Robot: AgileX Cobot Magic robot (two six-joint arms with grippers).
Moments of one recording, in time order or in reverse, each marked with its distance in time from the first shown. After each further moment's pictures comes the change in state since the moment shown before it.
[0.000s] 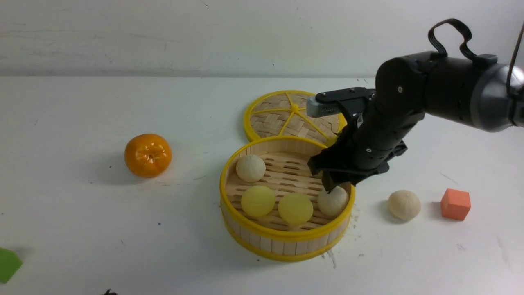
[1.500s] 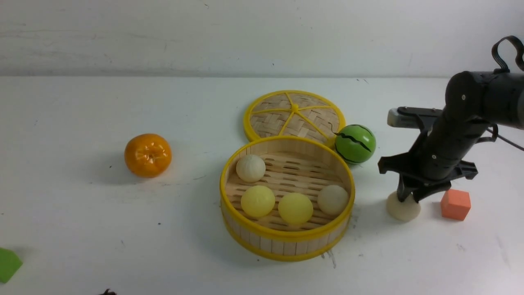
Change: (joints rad) right arm -0.289 0.105 0.062 0.027 -0.012 0.059; left arm 0.000 0.000 0.000 0.000 0.000 0.000
